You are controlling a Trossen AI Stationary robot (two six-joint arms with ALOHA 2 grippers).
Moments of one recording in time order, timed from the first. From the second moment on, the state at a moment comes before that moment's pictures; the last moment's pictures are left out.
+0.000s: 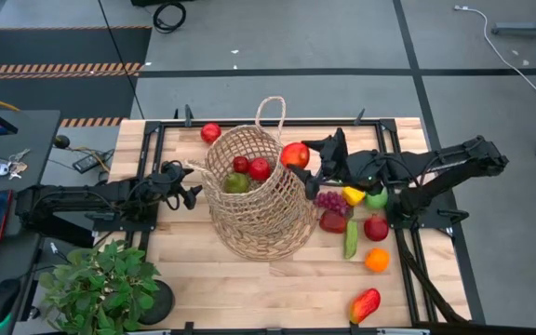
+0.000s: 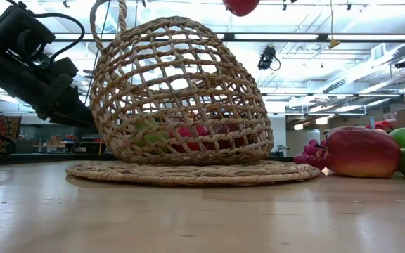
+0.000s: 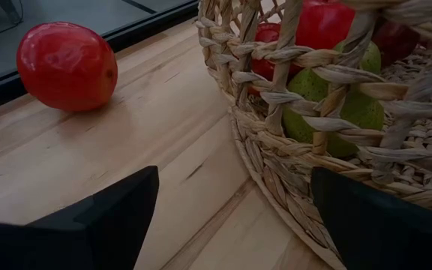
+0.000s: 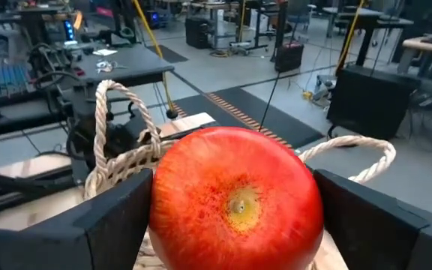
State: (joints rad) left arm 0.14 0.43 0.09 -0.19 -0.46 -0.32; right arm 0.19 1.23 1.16 -0.18 0.70 0.19
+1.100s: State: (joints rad) left arm 0.14 0.43 0.09 -0.19 -0.46 -0.32; right arm 0.00 1.48 1.28 -0.15 0.38 0.24
